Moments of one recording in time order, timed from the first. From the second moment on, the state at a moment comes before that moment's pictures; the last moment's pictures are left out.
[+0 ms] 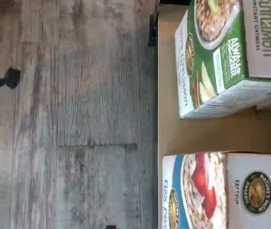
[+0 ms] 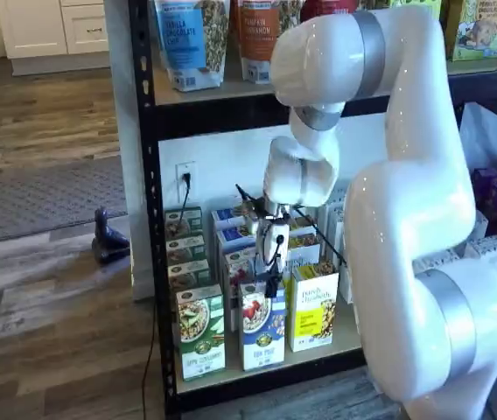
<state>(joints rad) 0.08 0.70 -1.21 0.30 0.49 -1.75</state>
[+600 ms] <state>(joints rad) 0.10 0.70 -1.21 0.25 0.51 -1.69</state>
